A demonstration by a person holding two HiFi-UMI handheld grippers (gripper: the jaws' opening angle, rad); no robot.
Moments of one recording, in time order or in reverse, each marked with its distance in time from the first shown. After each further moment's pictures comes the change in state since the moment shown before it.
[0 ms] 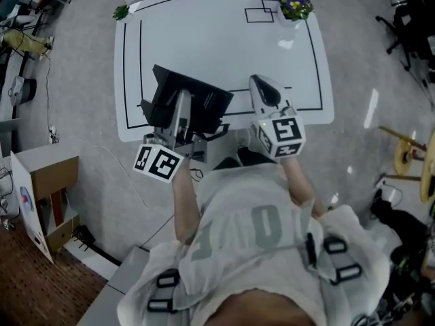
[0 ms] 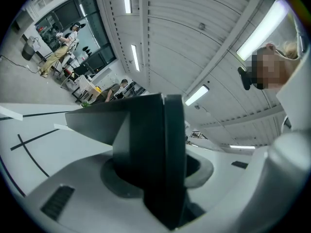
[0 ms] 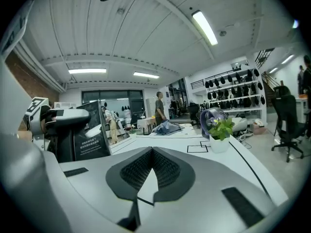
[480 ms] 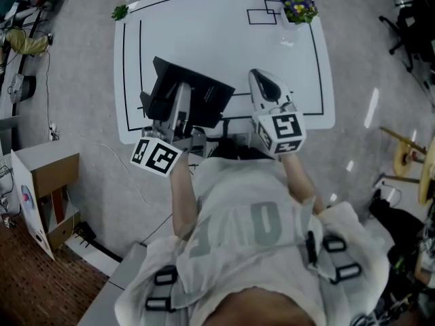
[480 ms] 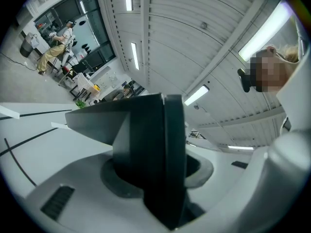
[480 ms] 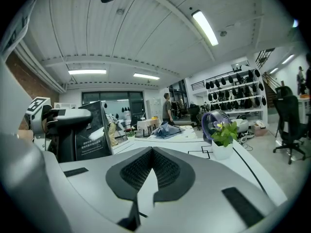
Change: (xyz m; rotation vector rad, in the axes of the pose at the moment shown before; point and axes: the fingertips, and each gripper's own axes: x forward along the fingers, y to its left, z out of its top) left arm 0.034 0.006 0.013 -0.005 0.012 -0.025; right arm 0.027 -0.011 0.018 0.003 -0.018 0.005
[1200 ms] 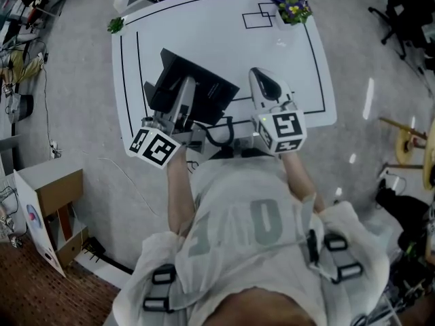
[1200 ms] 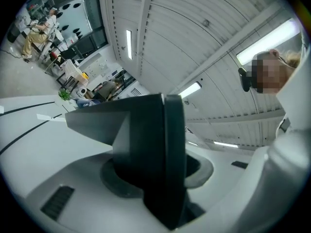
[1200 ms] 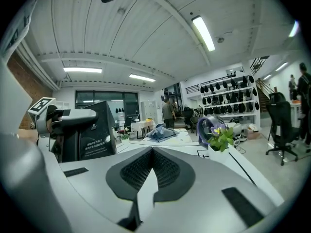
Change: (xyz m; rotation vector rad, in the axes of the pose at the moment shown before) left arm 0.030 0.004 0.013 -0.016 0.106 -0.147; right arm 0.008 0.004 0.013 -0.014 -0.020 -0.081
